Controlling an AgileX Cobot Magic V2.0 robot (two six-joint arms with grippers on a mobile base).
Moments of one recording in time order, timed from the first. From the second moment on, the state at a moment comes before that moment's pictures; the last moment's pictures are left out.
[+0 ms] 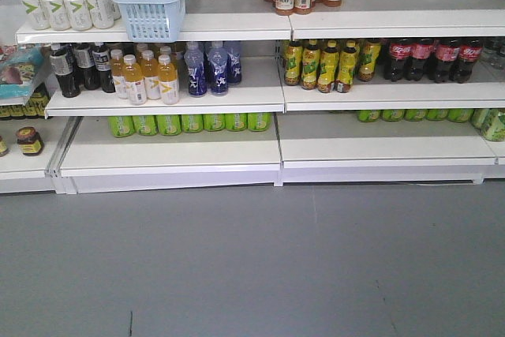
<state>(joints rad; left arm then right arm) -0.02 -0.01 0.03 -0.03 0.13 0.02 -0.02 -0.01 0.03 0.00 0.14 -0.01</state>
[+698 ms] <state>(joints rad) -0.02 -0.01 0.03 -0.03 0.13 0.02 -0.02 -0.01 0.03 0.00 0.14 -0.01</state>
